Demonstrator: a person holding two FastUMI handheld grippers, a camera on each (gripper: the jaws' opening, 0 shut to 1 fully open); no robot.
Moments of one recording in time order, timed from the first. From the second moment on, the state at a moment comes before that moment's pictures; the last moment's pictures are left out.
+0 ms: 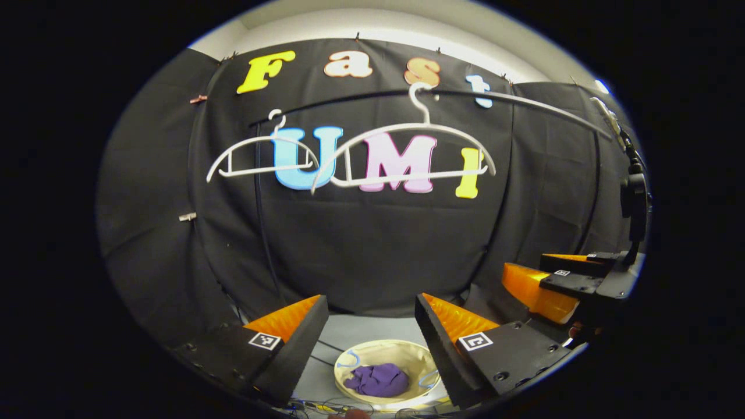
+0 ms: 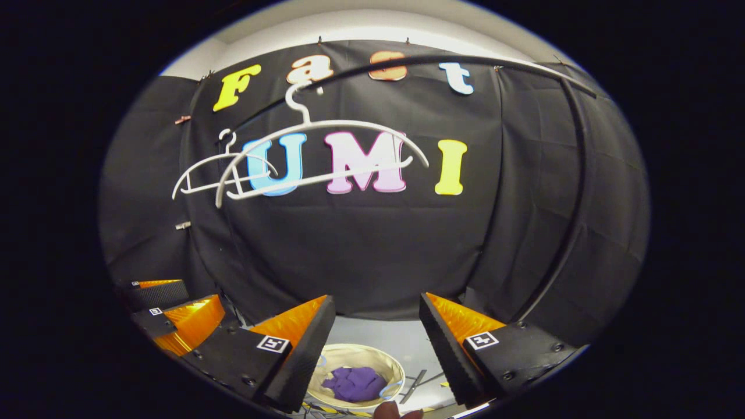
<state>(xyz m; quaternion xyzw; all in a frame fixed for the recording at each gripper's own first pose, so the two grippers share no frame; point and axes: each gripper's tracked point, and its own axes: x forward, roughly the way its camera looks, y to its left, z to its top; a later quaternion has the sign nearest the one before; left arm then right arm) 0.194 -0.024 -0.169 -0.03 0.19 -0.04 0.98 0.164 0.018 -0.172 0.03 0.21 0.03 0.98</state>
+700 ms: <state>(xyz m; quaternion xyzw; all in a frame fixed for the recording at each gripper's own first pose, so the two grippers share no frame) 0.124 -0.011 -0.064 -0.02 0.08 -0.07 0.99 0.104 0.023 -0.045 0.06 0.08 0.02 0.99</state>
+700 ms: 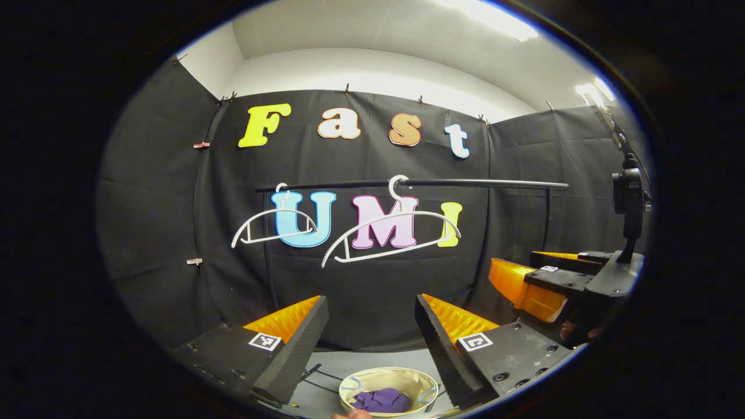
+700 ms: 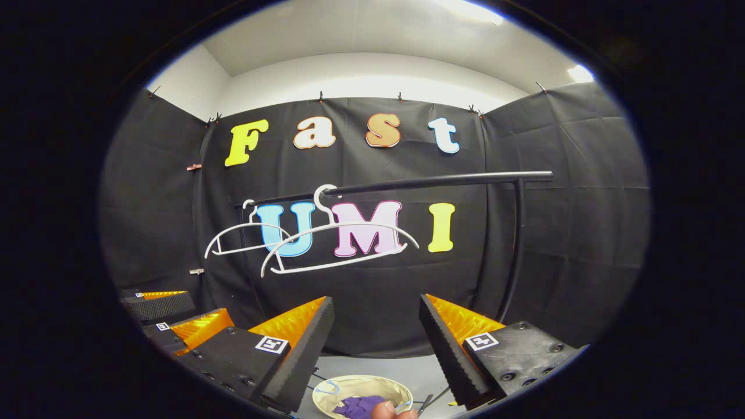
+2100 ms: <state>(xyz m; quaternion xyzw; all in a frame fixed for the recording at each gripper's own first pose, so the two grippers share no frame) 0.081 -0.017 -0.042 -0.02 0.05 -0.05 1.00 0.088 0.017 -0.031 0.05 0.05 0.02 1.00</state>
